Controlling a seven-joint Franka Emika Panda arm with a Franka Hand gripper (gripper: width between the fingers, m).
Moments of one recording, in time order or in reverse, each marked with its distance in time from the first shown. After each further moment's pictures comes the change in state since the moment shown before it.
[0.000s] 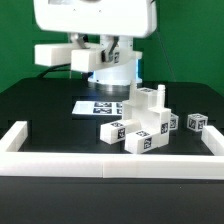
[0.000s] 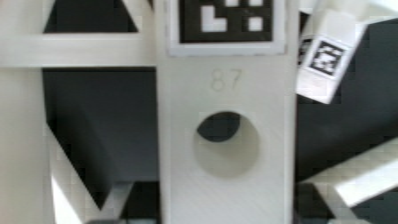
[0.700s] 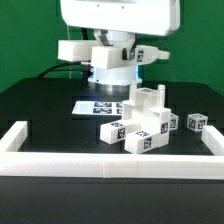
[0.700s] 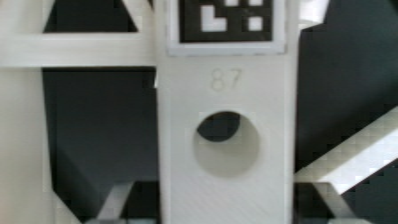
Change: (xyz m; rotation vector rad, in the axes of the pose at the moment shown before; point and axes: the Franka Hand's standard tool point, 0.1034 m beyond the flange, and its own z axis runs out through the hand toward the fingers) arm -0.015 -0.020 0.009 -0.002 -0.016 0.220
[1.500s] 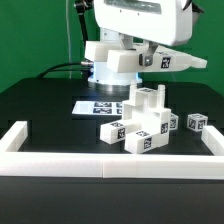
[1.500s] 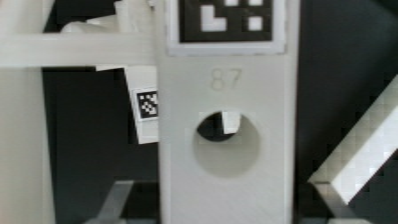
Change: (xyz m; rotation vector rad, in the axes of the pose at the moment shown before) arm -0.024 -0.027 0.008 -0.011 0.000 0.210
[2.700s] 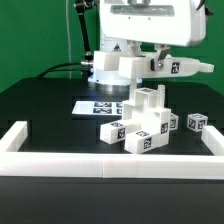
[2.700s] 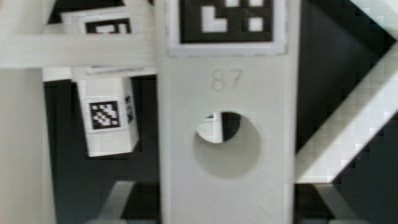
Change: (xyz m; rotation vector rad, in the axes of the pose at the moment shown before) arm 0.004 -0.009 0.008 0.156 0.019 -0.036
